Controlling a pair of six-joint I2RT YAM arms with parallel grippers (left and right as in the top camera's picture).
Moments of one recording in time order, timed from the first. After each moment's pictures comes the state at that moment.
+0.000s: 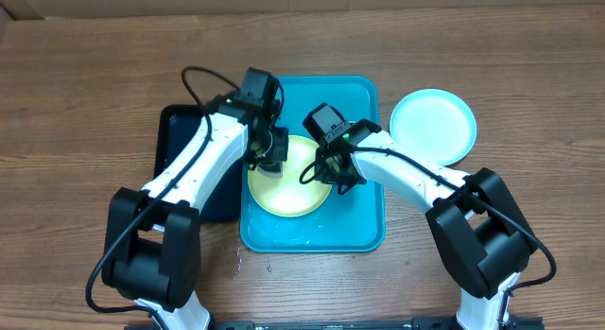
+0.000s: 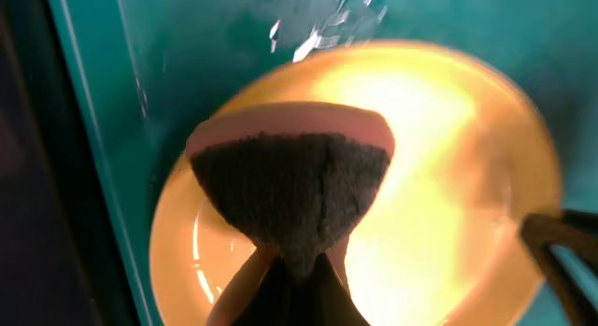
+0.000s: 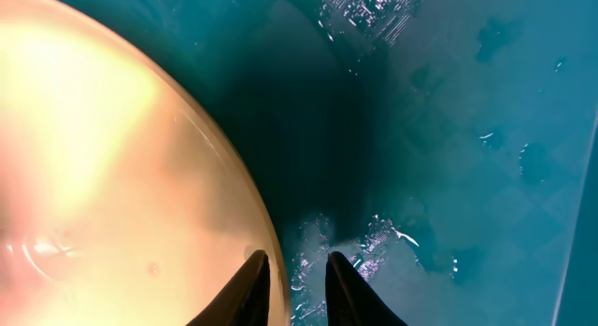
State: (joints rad) left arm -0.32 1.84 1.30 -0.83 0.10 -0.28; right arm 0.65 1.98 1.35 -0.76 0.03 0.72
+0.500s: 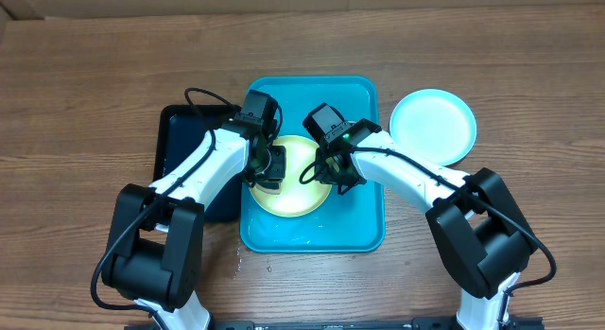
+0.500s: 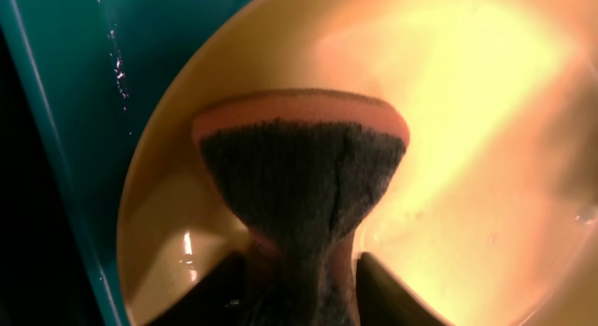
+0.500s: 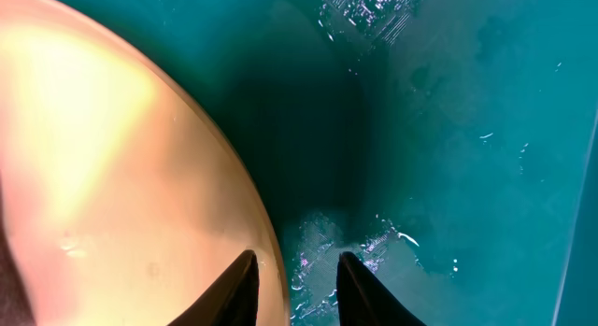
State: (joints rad) left arm -0.32 1.84 1.17 -0.74 0.10 -0.29; right arm 0.65 1.98 1.35 -0.76 0.03 0.72
